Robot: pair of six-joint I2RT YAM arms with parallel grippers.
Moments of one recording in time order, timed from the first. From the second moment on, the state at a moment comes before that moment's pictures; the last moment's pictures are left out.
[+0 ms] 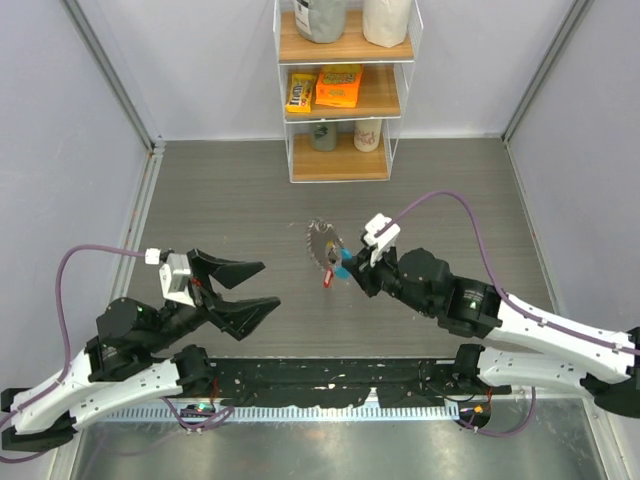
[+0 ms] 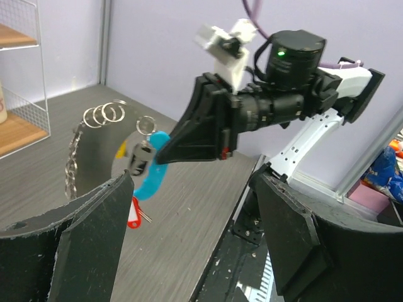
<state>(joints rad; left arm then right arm) -1.15 0.30 0.72 -0.15 -0.07 -0.27 1.20 0.88 0.88 -0.24 0.34 0.11</state>
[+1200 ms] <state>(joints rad) -1.15 0.27 0.64 -0.16 -0.10 -0.29 0.50 1.31 0.38 0.45 -0.35 0.90</state>
